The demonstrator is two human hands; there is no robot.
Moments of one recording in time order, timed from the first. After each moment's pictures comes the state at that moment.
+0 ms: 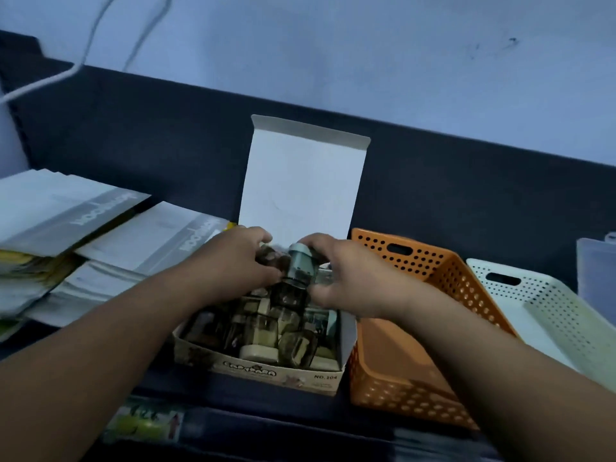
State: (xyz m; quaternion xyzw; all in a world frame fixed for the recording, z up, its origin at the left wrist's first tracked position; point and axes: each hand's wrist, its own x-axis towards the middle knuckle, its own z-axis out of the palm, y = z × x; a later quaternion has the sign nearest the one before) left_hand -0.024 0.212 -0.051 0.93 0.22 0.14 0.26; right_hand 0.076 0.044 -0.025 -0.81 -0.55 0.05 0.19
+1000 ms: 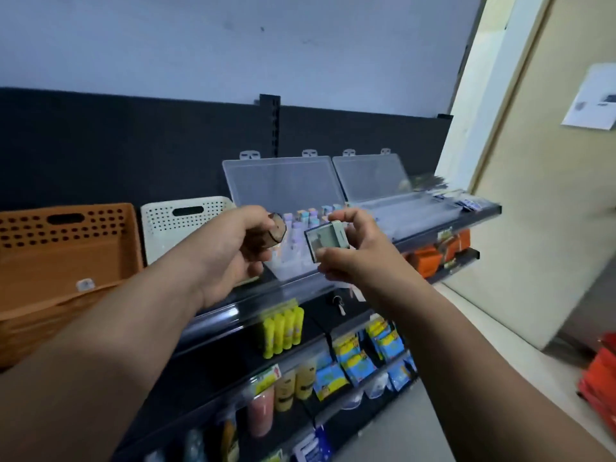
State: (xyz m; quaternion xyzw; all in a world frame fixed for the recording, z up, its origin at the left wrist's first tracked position) left_hand 0.020 -0.251 -0.009 0.67 -0.02 -0.06 0.74; right_hand 0.020 -0.434 -0.034 -0.76 -0.12 -0.03 0.64
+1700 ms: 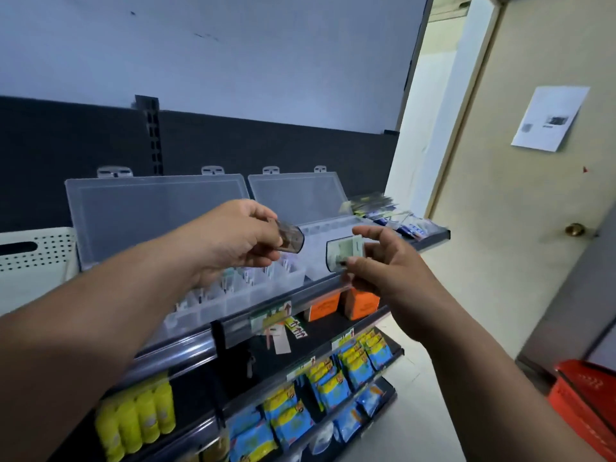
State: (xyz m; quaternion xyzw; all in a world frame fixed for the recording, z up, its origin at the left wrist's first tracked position) left_hand 0.165 -0.464 0.010 0.76 -0.10 -0.07 0.64; right_hand 0.116 -0.676 -0.025 -0.76 -0.06 -0.09 0.64
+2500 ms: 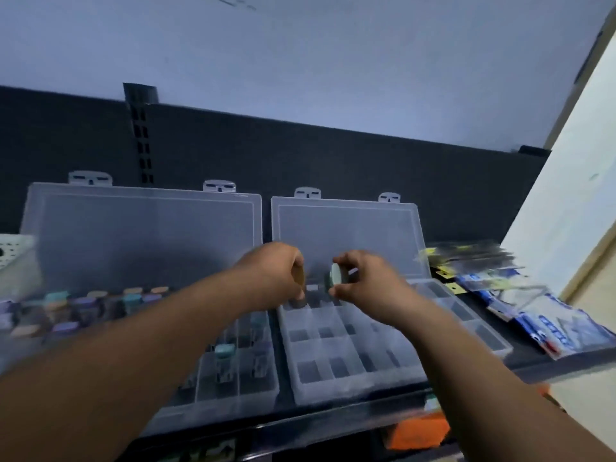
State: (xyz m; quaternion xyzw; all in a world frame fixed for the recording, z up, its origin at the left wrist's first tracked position) left_hand 0.405 -0.563 -0.033 0.97 0.01 0.03 0.24; right_hand 0.444 -0.734 -0.037 -0.93 -0.20 0.02 0.31
